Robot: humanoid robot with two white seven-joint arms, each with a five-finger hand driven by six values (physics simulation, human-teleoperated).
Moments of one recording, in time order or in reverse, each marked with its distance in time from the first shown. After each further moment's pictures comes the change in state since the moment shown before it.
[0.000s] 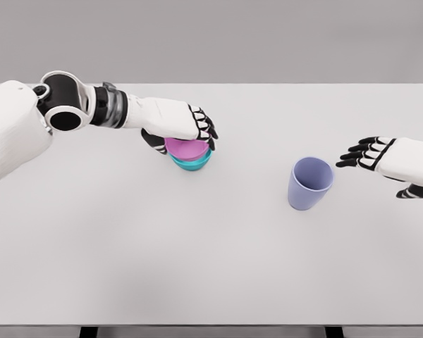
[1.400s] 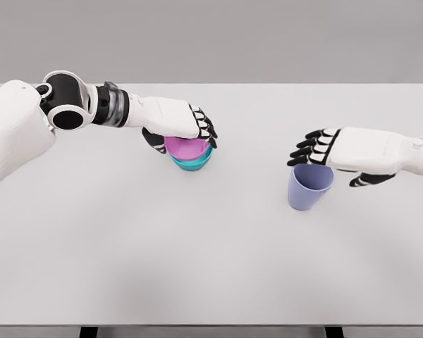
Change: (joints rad) left arm -0.002 -0.015 0.002 0.024 -0.006 0.000 0.000; right arm -0.368 0.031 0.399 0.000 -0.071 0.000 0.000
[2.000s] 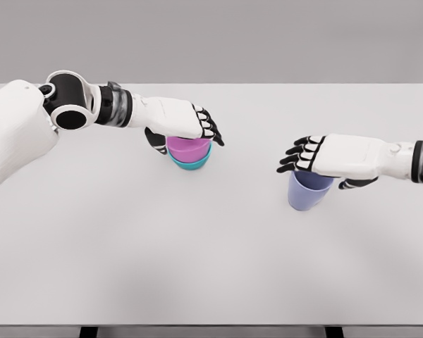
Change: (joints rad) left arm 0.000 -0.010 0.003 0.000 -0.001 0.000 0.000; right arm -0.028 0.064 0.054 0.028 0.110 0.000 0.000
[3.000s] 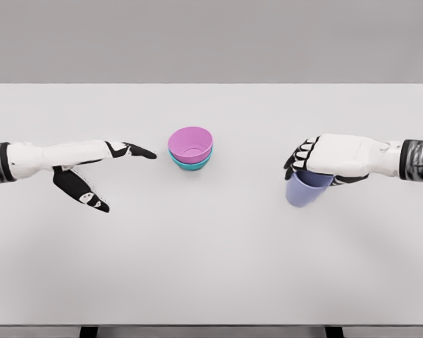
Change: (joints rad) left arm 0.367 0.480 0.109 -0.226 0.889 -0.001 0.000; right arm -0.023 0.055 0.025 0.063 0.045 0.000 0.000
